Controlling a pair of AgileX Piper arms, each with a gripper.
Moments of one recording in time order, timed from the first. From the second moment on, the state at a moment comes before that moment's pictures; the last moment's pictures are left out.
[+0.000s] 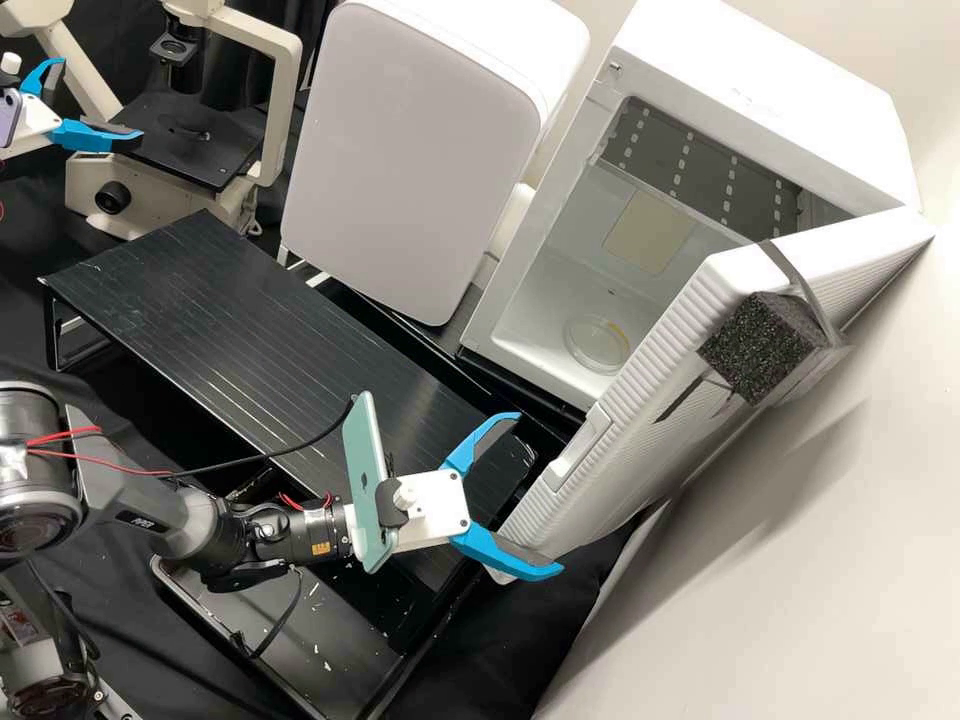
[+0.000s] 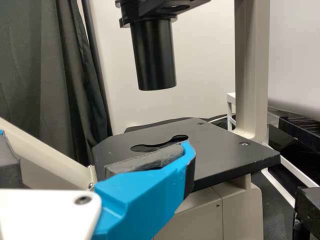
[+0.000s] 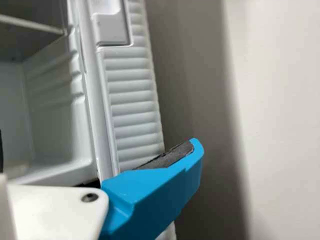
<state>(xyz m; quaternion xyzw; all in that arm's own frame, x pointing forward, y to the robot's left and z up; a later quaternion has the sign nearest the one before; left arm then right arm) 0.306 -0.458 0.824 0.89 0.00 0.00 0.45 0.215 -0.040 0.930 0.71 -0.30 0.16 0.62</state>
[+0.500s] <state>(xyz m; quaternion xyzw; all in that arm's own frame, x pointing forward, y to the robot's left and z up) 0.306 -0.458 0.824 0.89 0.00 0.00 0.45 0.180 0.054 0.907 0.74 -0.06 0.25 0.62</state>
